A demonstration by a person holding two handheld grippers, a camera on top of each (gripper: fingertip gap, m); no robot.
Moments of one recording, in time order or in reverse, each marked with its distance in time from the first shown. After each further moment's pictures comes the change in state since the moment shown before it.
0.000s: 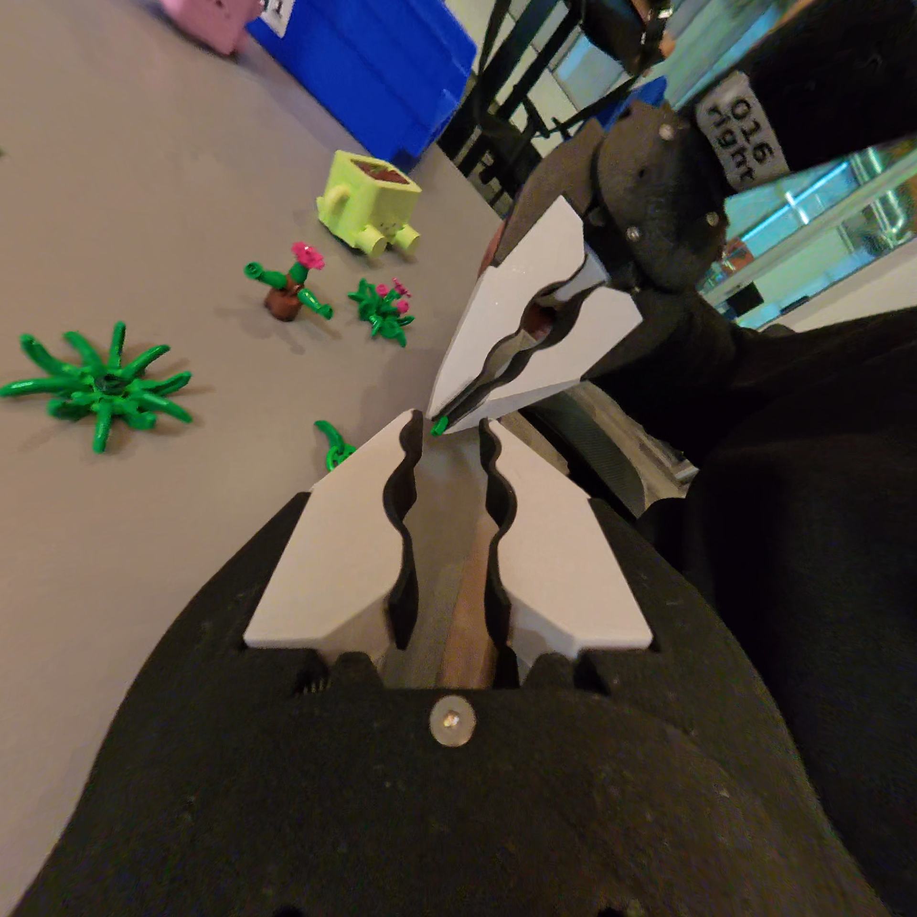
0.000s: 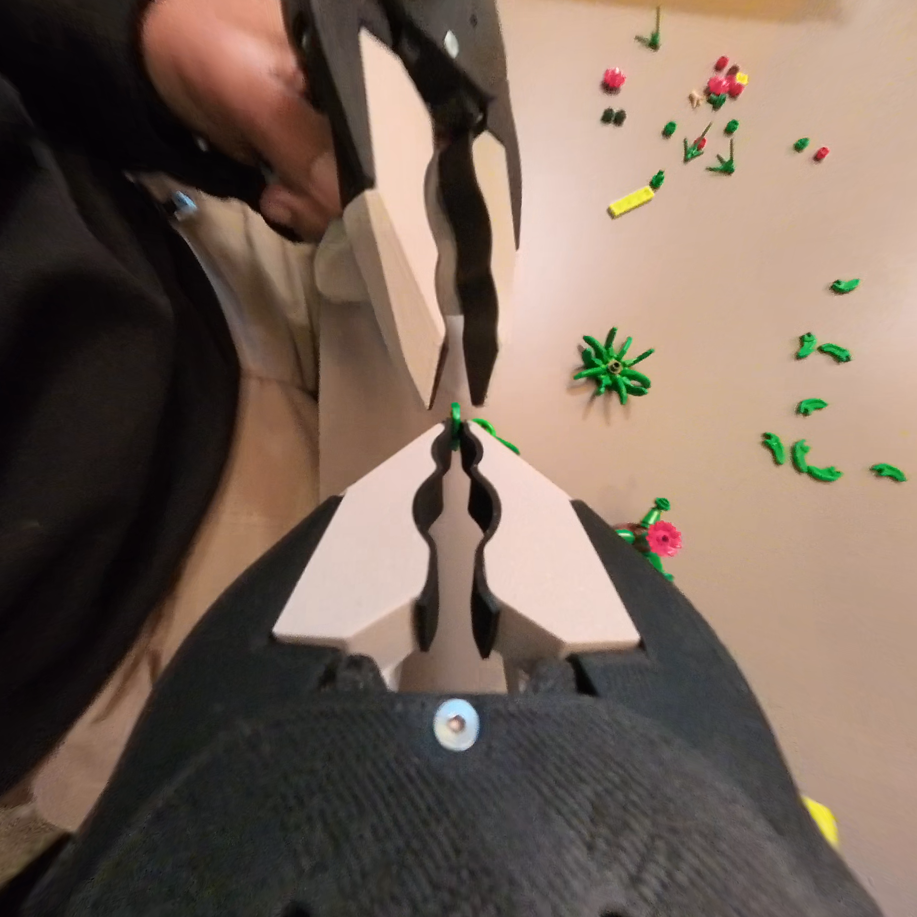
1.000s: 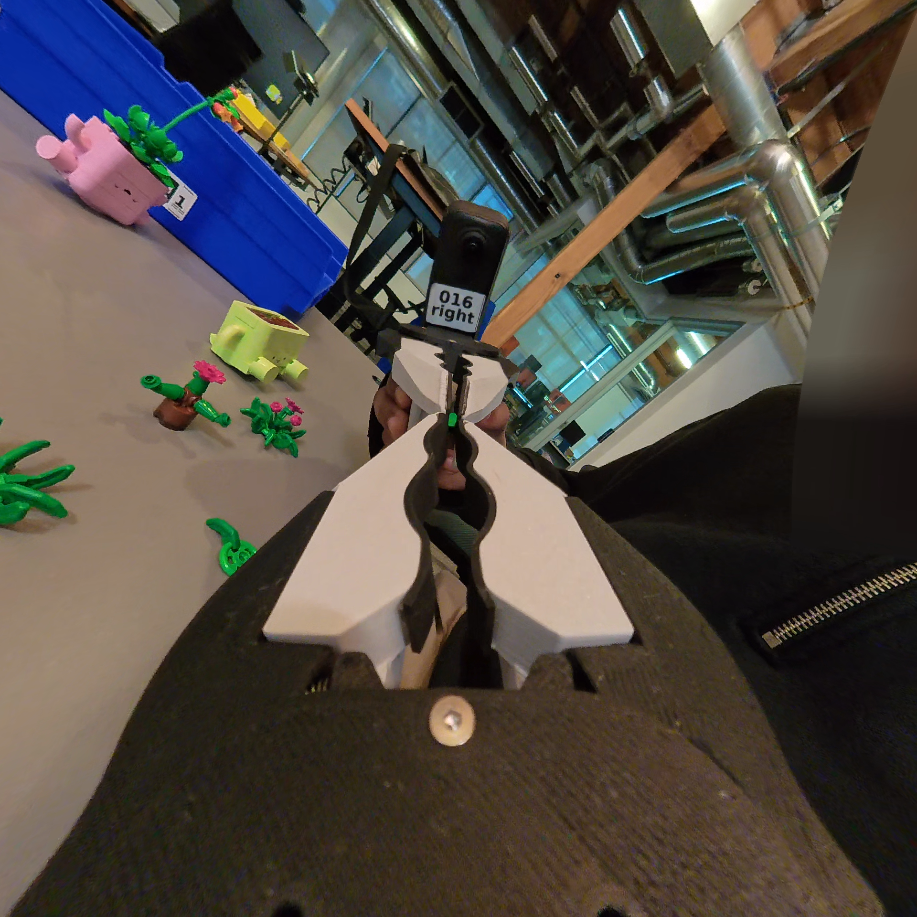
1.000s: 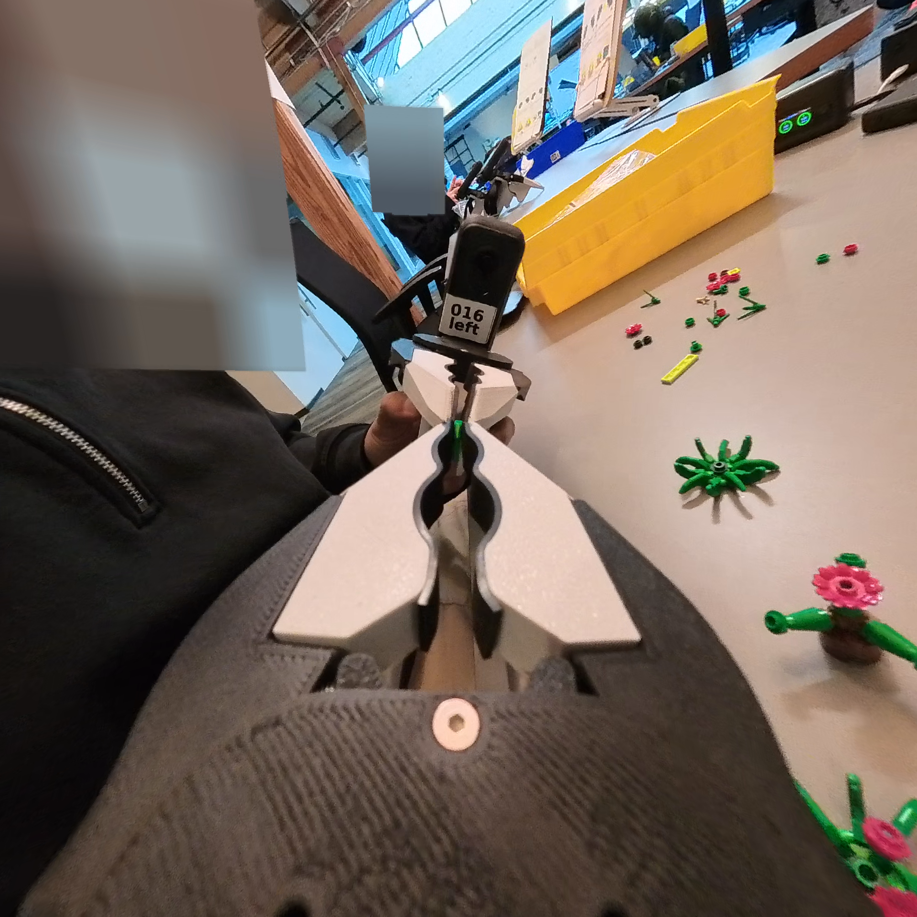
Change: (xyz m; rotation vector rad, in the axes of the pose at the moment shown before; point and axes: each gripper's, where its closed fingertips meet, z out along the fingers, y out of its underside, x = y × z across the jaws) left arm 0.038 -0.041 -0.023 0.333 0.301 -0.096; right arm 0.003 -0.060 -0.045 0.717 -0.305 0.574
